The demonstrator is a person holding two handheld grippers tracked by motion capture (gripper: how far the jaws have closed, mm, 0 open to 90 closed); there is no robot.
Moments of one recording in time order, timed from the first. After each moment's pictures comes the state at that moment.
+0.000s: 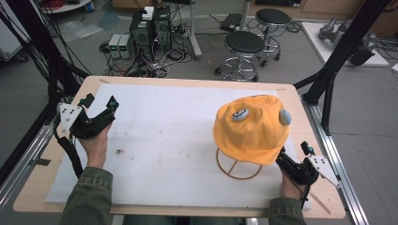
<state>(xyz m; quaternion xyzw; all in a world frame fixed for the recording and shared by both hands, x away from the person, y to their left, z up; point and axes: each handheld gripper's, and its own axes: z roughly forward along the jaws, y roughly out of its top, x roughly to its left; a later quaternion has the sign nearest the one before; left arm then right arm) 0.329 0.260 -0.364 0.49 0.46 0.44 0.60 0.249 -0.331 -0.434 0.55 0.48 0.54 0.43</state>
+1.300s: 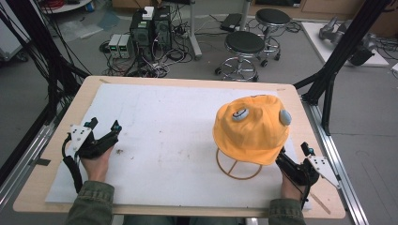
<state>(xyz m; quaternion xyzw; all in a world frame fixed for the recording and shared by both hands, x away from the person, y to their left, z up) 0.306 0.267 -0.423 0.54 0.49 0.43 0.54 0.247 -0.331 -0.434 0.55 0.48 0.54 0.43</state>
